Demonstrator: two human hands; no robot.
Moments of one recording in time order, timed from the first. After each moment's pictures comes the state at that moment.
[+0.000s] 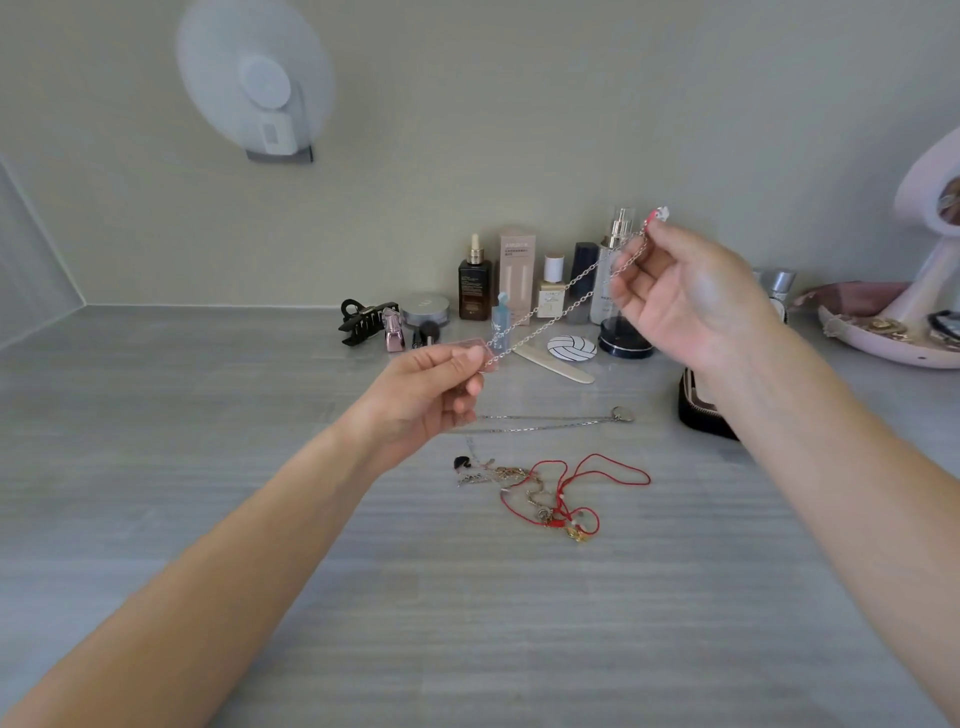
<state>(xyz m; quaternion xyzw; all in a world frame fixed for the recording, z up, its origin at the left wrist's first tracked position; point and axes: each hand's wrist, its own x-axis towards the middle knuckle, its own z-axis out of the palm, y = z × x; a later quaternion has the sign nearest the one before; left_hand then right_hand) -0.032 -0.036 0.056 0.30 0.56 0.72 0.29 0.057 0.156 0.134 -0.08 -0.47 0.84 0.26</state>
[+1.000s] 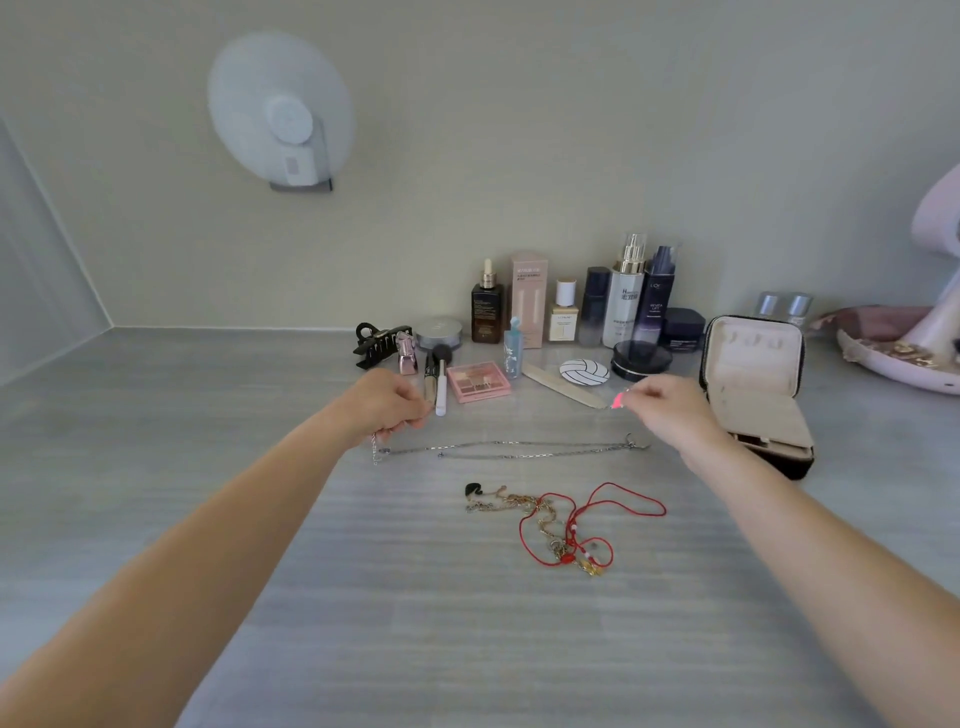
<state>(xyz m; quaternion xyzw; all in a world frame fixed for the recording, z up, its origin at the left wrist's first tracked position) -0.121 -0.056 0.039 0.22 0.88 0.40 0.15 0.034 0.206 0.027 -0.29 -0.82 0.44 0.22</state>
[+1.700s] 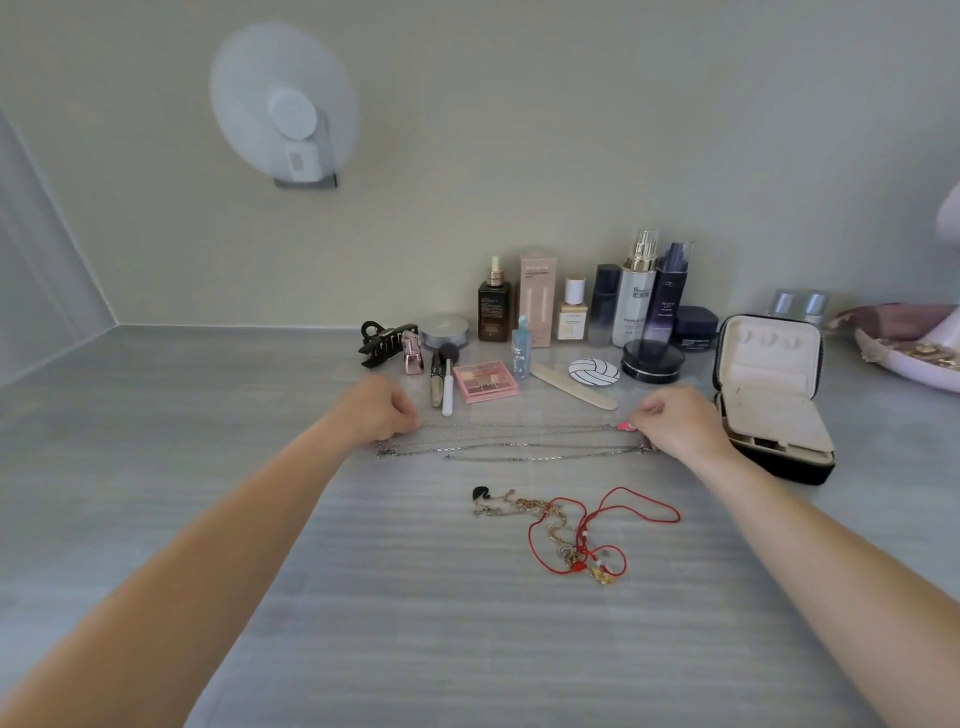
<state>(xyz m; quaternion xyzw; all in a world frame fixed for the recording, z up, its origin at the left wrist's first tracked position) -0.141 -0.062 0.024 0.22 0.93 0.29 0.10 0.023 0.218 0.008 -0.32 -0.89 0.27 0.17</state>
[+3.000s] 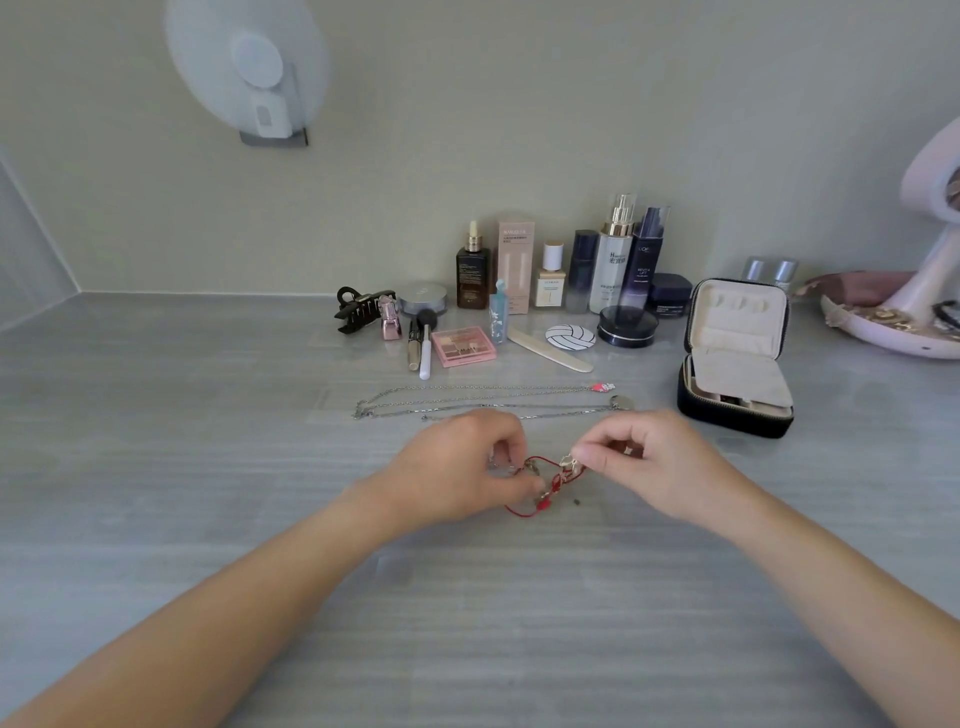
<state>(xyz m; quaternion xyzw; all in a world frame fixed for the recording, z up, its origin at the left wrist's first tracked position) 0.007 -0.031 0.023 0.48 0.83 0.27 0.05 0.117 0.139 0.033 -0.03 -0.92 0.37 0.14</state>
